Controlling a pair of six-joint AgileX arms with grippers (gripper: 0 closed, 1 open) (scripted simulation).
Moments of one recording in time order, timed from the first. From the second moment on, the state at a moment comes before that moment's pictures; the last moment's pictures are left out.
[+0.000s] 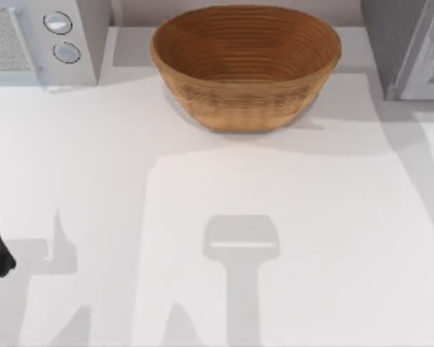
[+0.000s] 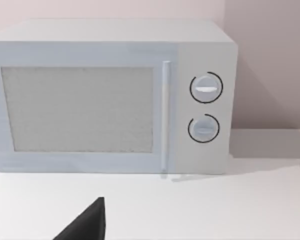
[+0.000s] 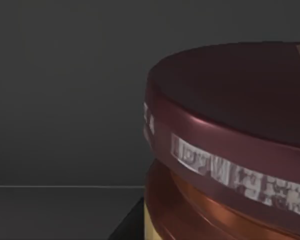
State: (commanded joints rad) left arm 0.00 0.00 0.00 0.00 0.00 0.00; right arm 0.16 1.54 2.02 -0.49 0.17 0.02
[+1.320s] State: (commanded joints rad) left arm 0.00 0.00 0.00 0.00 0.00 0.00; right arm 0.10 1.87 2.30 -0.44 0.12 0.02
